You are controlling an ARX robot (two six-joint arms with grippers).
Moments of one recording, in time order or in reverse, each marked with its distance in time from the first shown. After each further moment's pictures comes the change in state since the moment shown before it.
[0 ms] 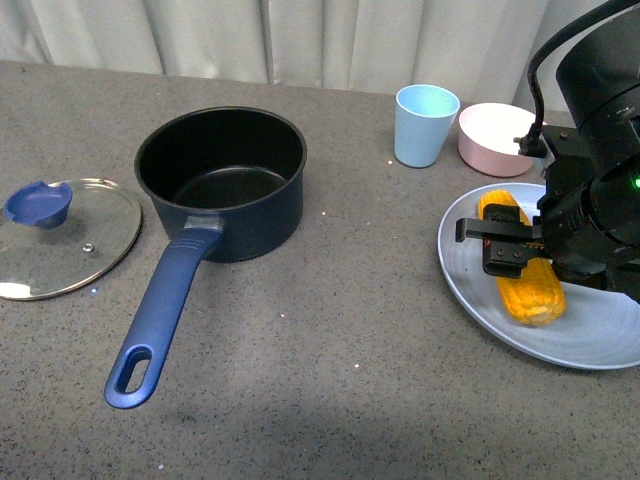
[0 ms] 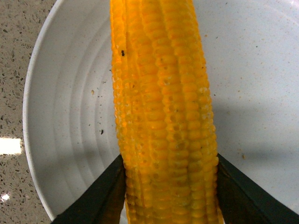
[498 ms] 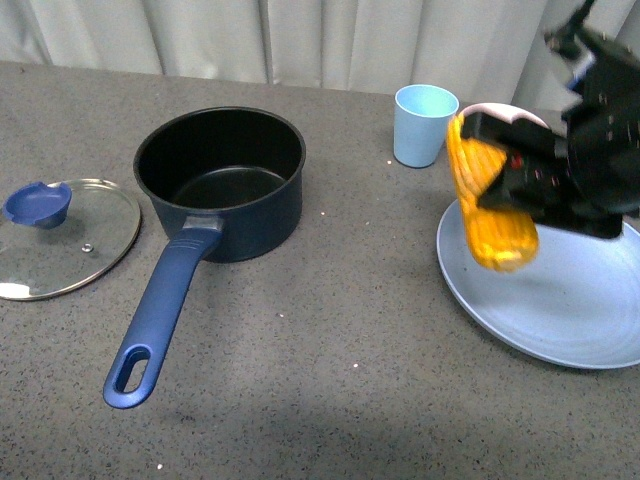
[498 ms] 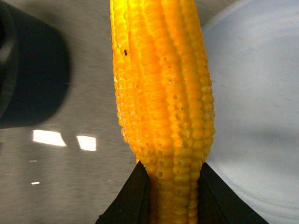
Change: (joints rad) left arm 0.000 0.000 0.000 0.000 0.000 0.000; right arm 0.040 -0.265 -0.049 0.002 -0.321 0.113
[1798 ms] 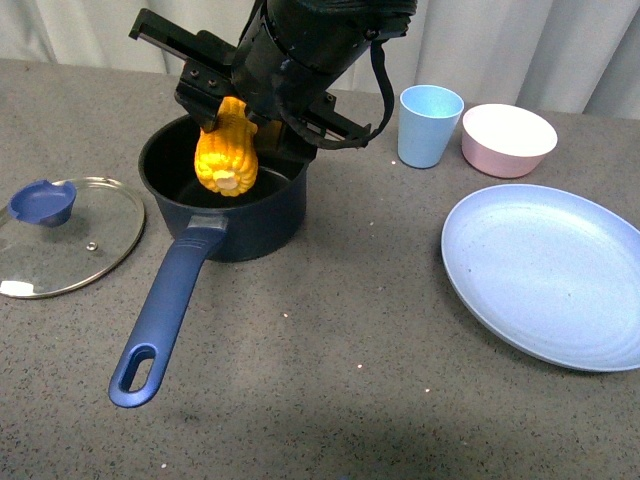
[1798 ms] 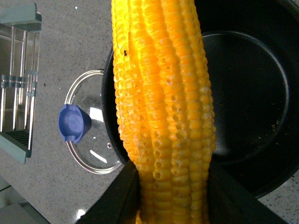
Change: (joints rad) left arm 0.000 0.000 0.000 0.000 0.000 0.000; right arm 0.319 0.447 0.663 -0.143 0.002 0.270
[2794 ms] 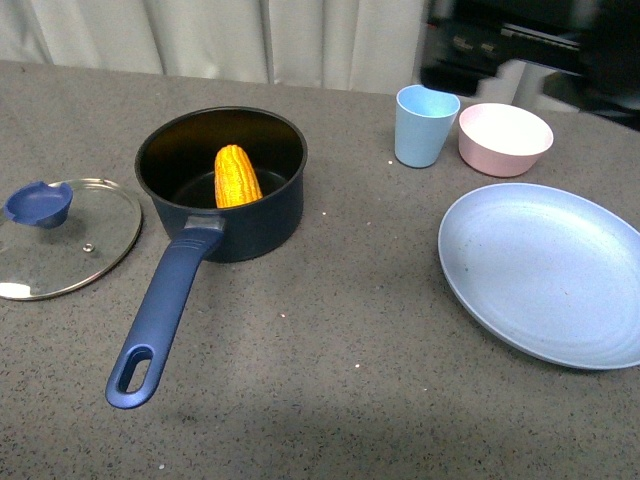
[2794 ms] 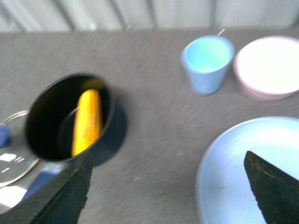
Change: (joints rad) left arm 0.000 0.000 0.000 0.000 0.000 0.000; right arm -0.167 -0.731 -0.896 0.526 0.332 -0.401
